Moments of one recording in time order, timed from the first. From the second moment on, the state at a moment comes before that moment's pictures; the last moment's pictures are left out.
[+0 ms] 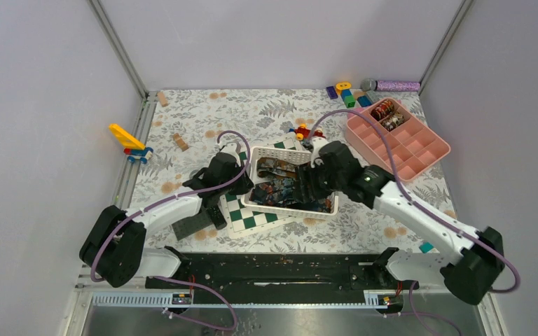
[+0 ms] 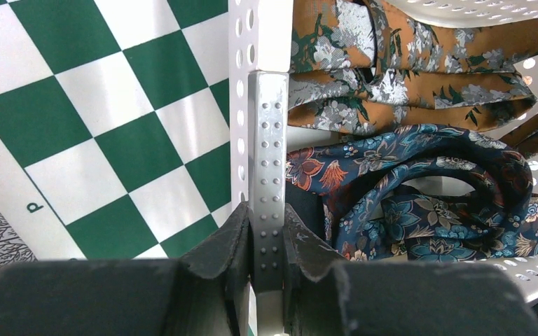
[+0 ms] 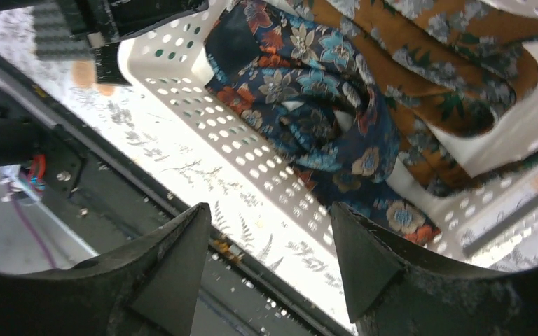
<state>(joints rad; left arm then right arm) -0.59 1.31 0.65 -0.05 0.00 -0.60 0.72 1.13 0.99 -0.63 -0.15 0.38</state>
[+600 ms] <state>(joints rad) -0.59 1.39 0.64 0.05 0.05 -0.61 0.79 1.67 1.08 -0.19 0.01 0.14</state>
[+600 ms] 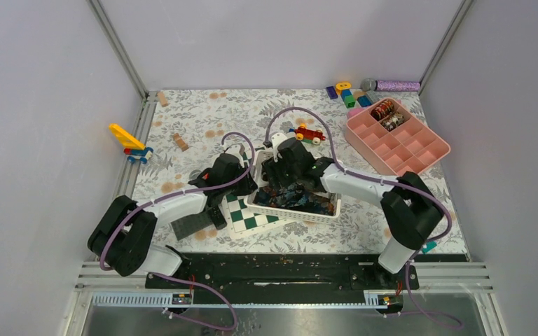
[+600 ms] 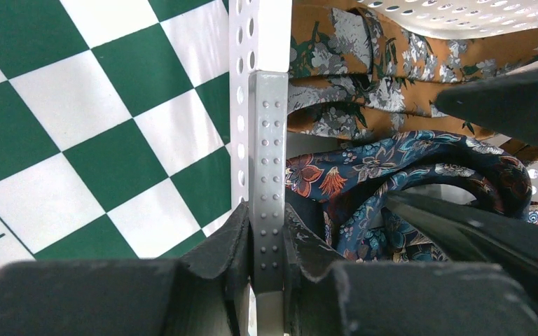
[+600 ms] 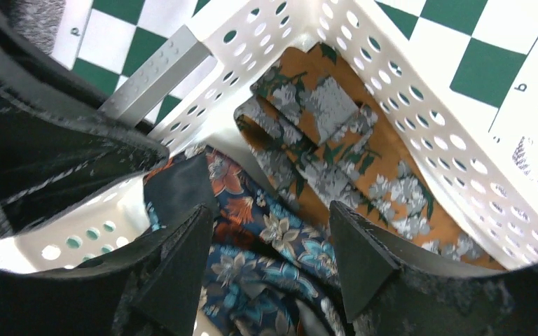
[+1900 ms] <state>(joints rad) -0.59 1.41 0.64 0.07 0.08 -0.62 0.81 1.80 1.13 -0.13 0.10 -0.08</state>
